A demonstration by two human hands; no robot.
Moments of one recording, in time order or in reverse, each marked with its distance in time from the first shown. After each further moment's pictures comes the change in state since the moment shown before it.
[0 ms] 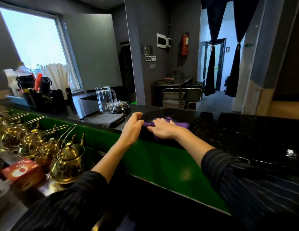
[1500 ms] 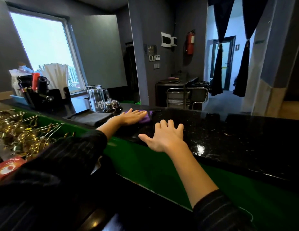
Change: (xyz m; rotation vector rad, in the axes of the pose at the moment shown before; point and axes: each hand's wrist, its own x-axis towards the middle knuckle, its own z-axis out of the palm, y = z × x) left_hand 0.093 0.005 0.027 1.044 -0.471 -0.045; right_hand -0.069 0.027 -0.001 -0.184 0.110 0.113
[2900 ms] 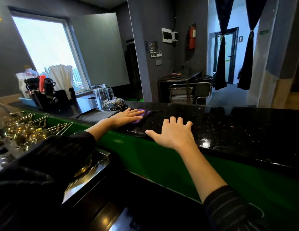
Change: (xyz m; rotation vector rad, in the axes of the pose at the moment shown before) left_hand -0.016 -0.050 0.007 0.029 0.029 0.170; right_hand 0.004 0.004 0.009 0.078 0.081 0.042
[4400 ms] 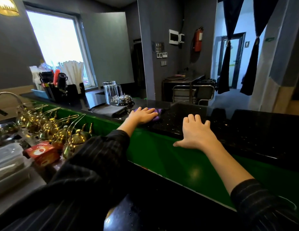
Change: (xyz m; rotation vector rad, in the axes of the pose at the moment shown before) left_hand -0.014 0.064 0.007 -0.020 0.034 -0.236; right_hand -0.052 0.044 -0.021 -0.187 0.005 -0.091
